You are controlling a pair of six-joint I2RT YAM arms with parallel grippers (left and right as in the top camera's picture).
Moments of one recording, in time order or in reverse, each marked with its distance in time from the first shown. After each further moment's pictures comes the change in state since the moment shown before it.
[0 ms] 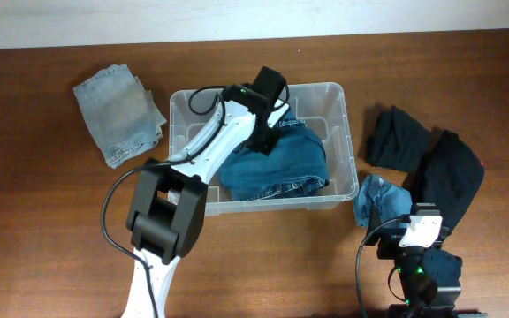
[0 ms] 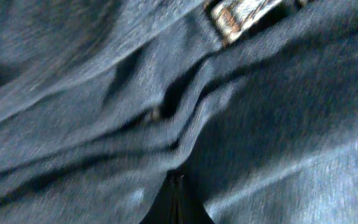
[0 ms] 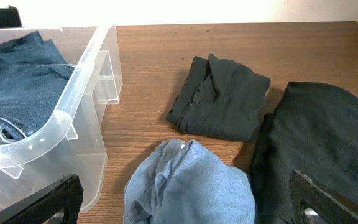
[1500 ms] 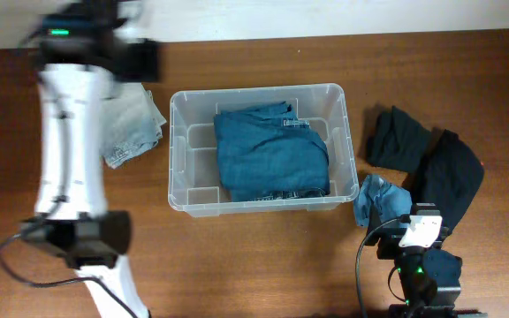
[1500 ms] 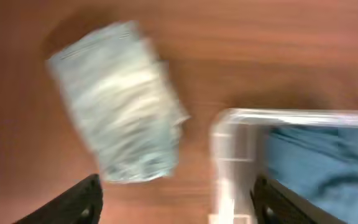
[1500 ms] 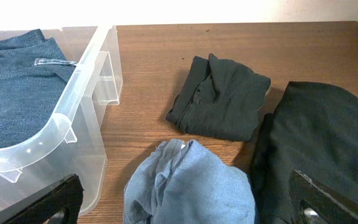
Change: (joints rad) left arm 0.536 -0.175 0.583 -0.476 0.023 -0.146; right arm 0.000 0.000 0.000 0.000 0.000 0.001
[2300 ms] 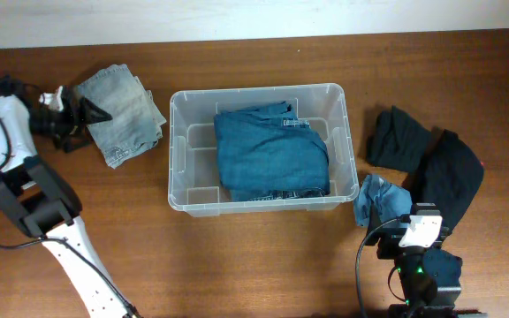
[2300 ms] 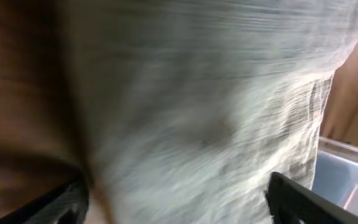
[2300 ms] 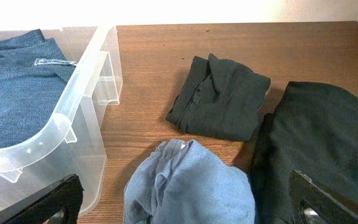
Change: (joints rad) left arm 0.473 0.608 -0.006 0.061 0.690 0.169; right arm 0.000 0.000 0.000 0.000 0.000 0.000
